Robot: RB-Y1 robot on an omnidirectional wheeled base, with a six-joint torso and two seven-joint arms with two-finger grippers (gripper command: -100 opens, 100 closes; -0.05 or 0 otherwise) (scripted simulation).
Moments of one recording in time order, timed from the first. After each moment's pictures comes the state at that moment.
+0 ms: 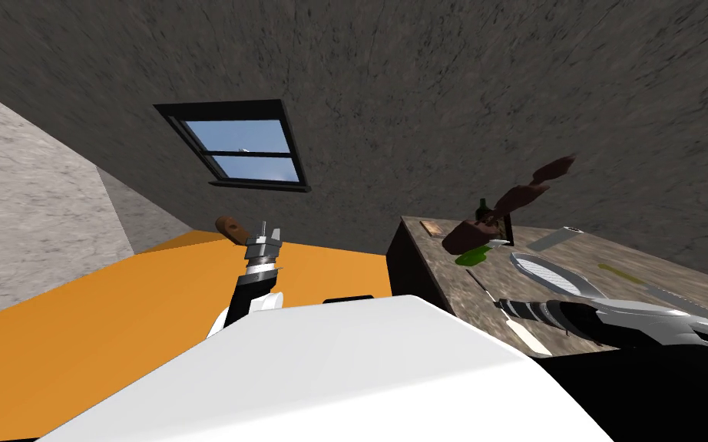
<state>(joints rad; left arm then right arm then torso) 0.53 0.01 0.05 -2.23 -0.08 -0.36 0.14 0.23 -1.43 0.78 -0.59 0.33 -0.85 -0.23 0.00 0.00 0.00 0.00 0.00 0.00</state>
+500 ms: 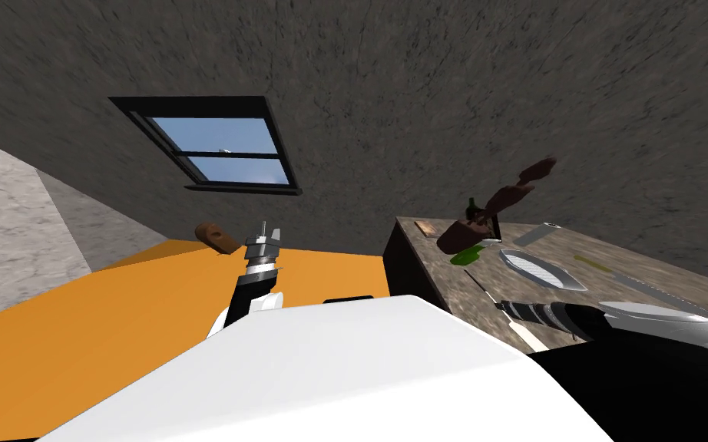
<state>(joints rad) 0.53 0.01 0.05 -2.23 -0.08 -0.36 0.14 0.36 -1.47 0.65 -0.72 0.34 -0.81 -0.20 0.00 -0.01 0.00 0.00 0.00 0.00</state>
